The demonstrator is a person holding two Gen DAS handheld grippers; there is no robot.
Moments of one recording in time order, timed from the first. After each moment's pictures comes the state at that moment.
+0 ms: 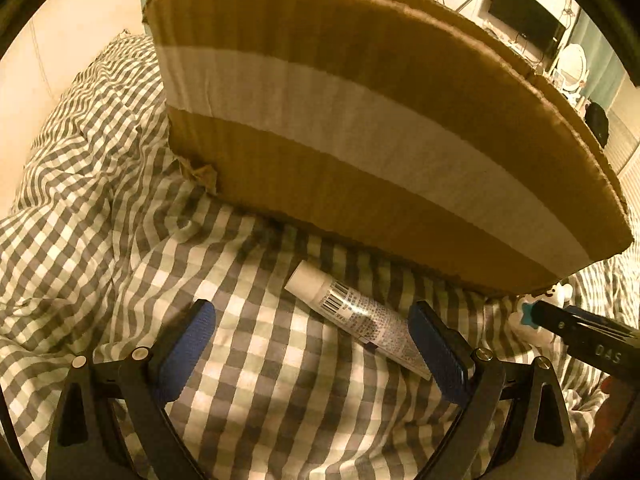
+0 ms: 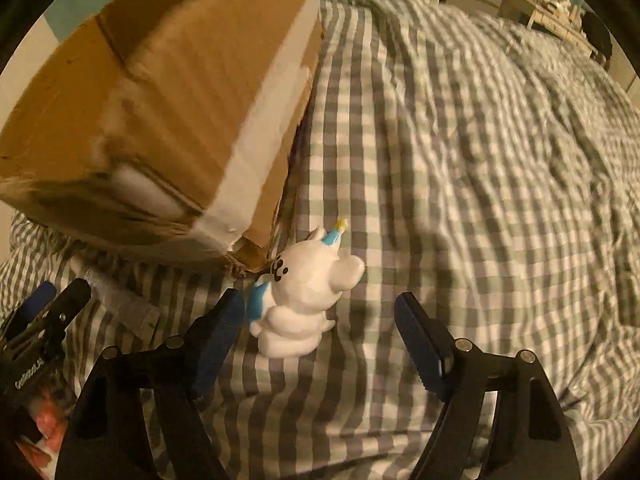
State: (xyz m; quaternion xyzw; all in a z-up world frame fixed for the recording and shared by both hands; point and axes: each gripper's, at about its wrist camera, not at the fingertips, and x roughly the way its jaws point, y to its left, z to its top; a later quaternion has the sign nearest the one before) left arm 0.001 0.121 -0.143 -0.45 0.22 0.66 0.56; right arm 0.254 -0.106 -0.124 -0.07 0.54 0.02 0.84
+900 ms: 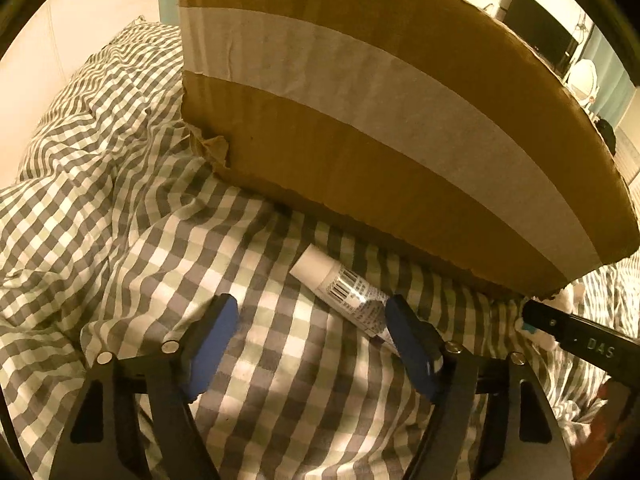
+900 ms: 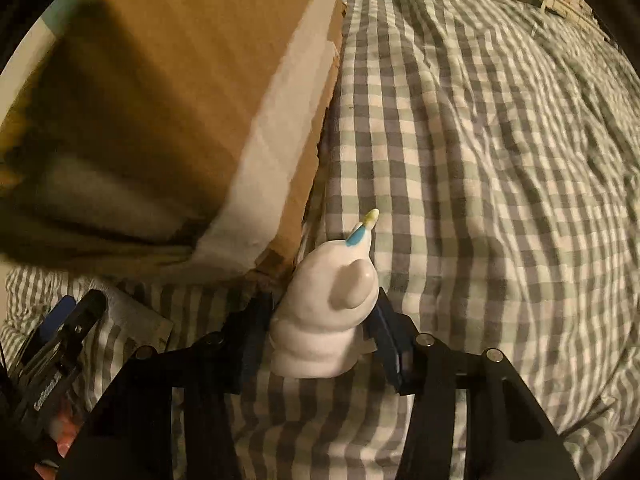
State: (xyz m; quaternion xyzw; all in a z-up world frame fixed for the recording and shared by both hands) left arm 0.015 0.103 -0.142 -0.46 0.20 0.67 0.54; right arm 0.235 -0.097 -0.137 -0.07 0.55 0.04 0.83
